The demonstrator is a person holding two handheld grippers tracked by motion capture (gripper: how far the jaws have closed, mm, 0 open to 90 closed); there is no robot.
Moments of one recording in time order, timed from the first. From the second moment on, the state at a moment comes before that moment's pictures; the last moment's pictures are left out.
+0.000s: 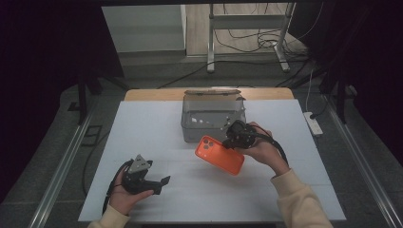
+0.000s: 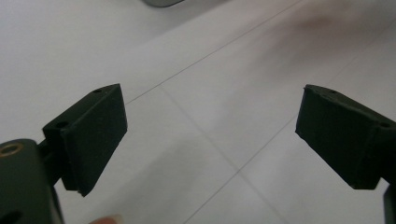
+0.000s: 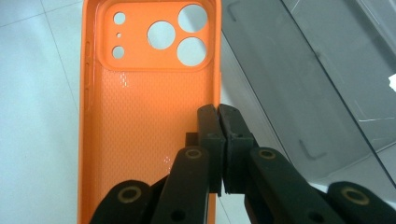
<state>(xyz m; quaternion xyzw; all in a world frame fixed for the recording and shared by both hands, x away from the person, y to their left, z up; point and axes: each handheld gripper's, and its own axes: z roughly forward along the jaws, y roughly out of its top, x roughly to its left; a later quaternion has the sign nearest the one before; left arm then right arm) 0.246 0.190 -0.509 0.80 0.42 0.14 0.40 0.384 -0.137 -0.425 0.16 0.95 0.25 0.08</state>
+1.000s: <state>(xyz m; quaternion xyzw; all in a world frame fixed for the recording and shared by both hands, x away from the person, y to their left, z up) 0.271 0.154 -0.470 0.80 0.41 0.09 0.43 0.378 -0.130 -0.426 0.15 0.95 0.24 0.09</state>
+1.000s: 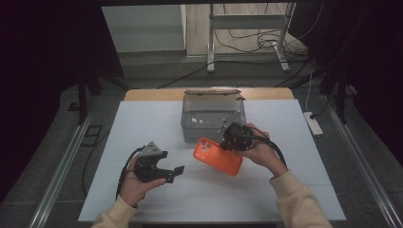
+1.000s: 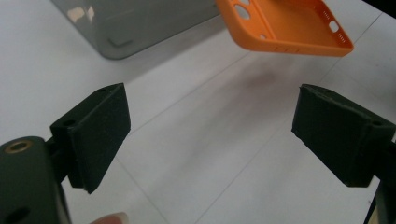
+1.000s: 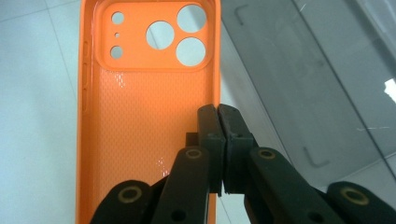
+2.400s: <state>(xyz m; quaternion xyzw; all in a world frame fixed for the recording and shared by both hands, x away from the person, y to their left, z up) 0.322 0.115 -0.458 0.81 0.39 0.02 0.44 0.375 -0.130 -0.424 0.14 0.95 0.25 0.09</state>
